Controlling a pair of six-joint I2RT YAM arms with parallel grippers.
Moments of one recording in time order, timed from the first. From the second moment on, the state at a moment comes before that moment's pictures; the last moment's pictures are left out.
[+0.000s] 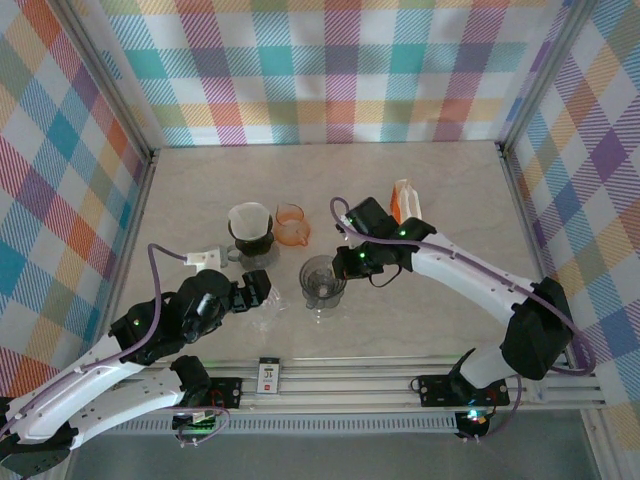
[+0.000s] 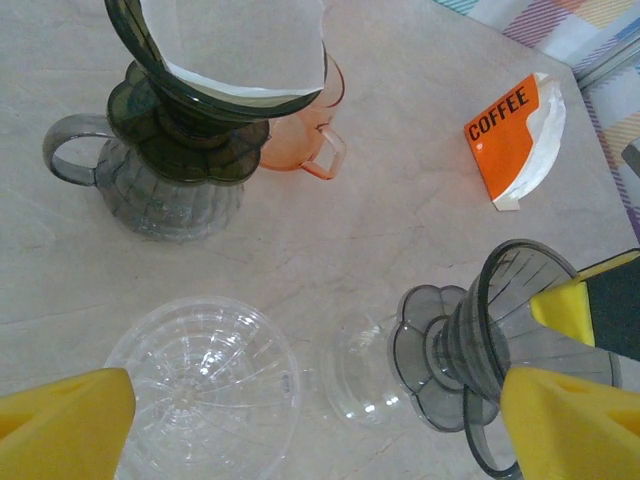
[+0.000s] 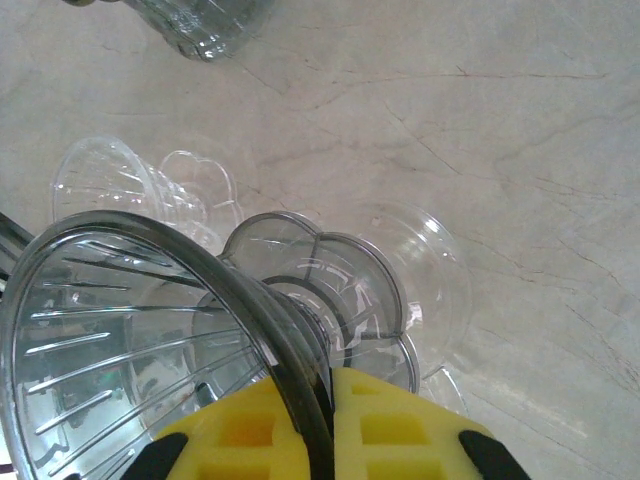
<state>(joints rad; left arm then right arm) -0.94 0.64 0.82 -0.86 -0.43 -0.89 0.77 1.47 1.21 -0.79 -0.29 0.52</state>
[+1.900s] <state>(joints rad) -0.94 0.68 0.79 -0.84 -0.43 -0.91 0.29 1.79 1.42 -0.64 0.09 0.34</state>
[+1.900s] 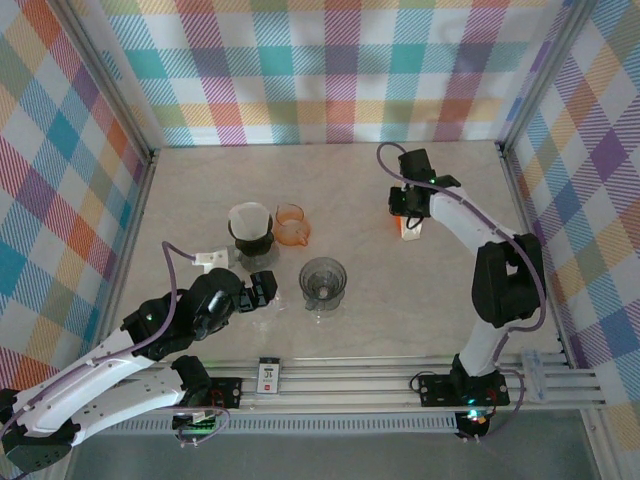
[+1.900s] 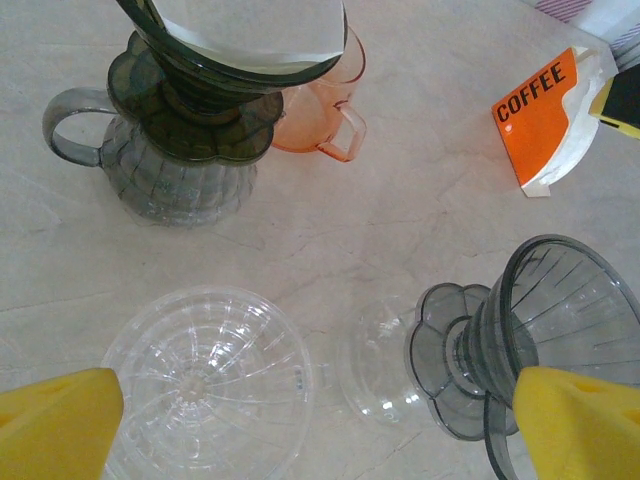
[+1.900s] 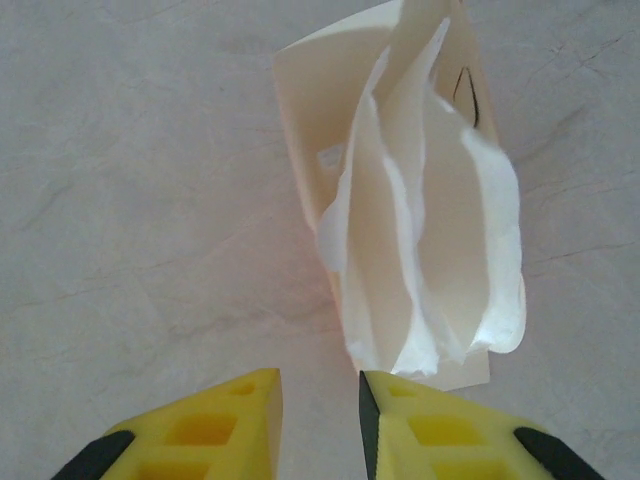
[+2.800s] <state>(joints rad) -0.94 0.69 0.79 -0.84 -0.44 -0.91 0.27 1.90 1.50 -0.65 0.10 0.33</state>
